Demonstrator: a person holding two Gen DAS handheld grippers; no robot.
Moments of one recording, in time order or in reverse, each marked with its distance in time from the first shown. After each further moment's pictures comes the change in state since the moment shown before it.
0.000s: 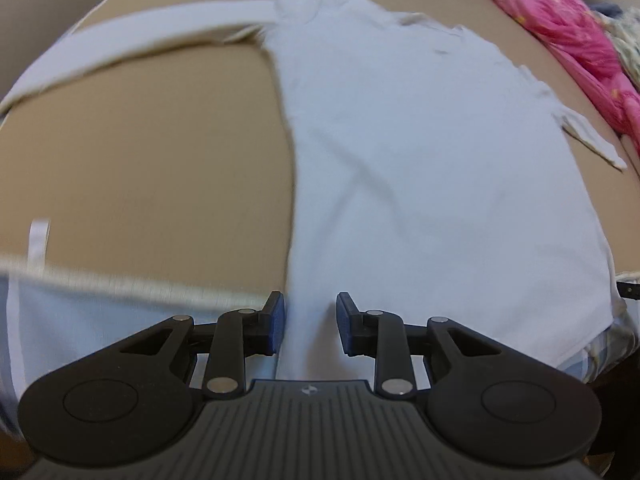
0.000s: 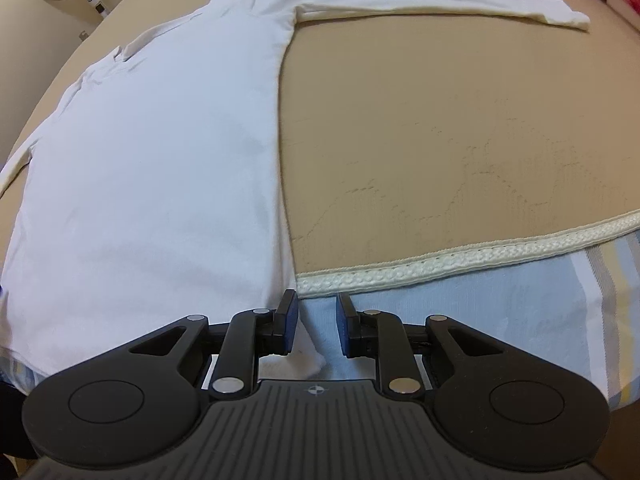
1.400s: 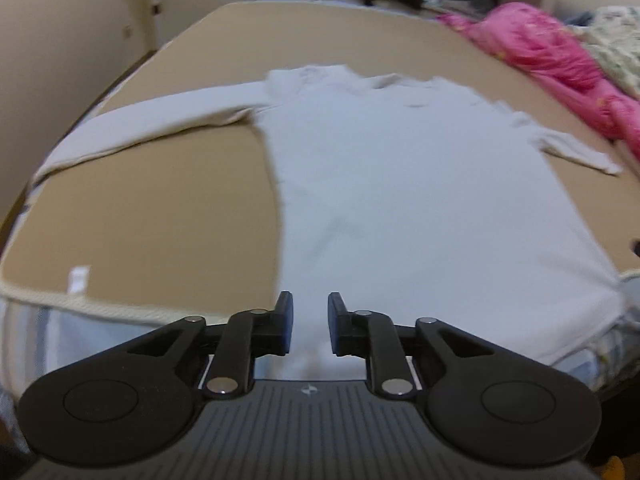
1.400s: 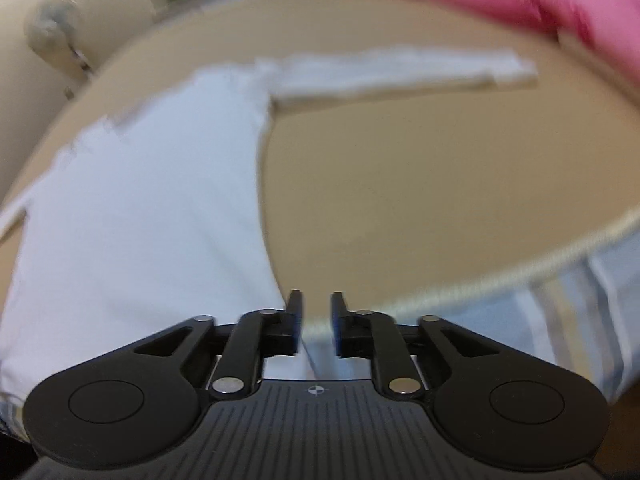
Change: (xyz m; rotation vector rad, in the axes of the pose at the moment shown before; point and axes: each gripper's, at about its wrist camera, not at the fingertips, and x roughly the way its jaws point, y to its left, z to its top) left arm -0.045 -0.034 -0.027 0.116 -0.243 0.058; right arm -0.056 0.012 -0.004 0.014 -0.269 -0.025
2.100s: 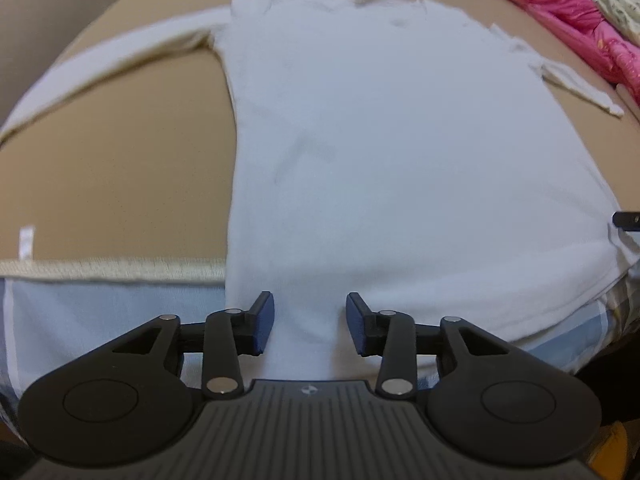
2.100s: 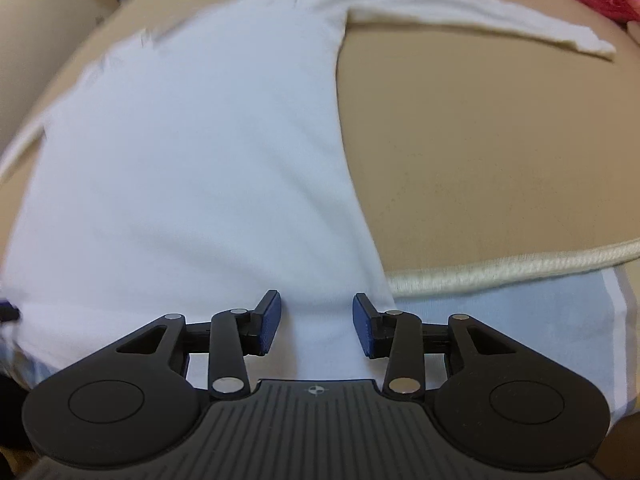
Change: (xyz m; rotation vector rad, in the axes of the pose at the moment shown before) left arm 0.039 -0.018 -0.011 0.052 0.185 -0.001; right arm 0.050 0.032 -0.009 -0.044 0.201 0.040
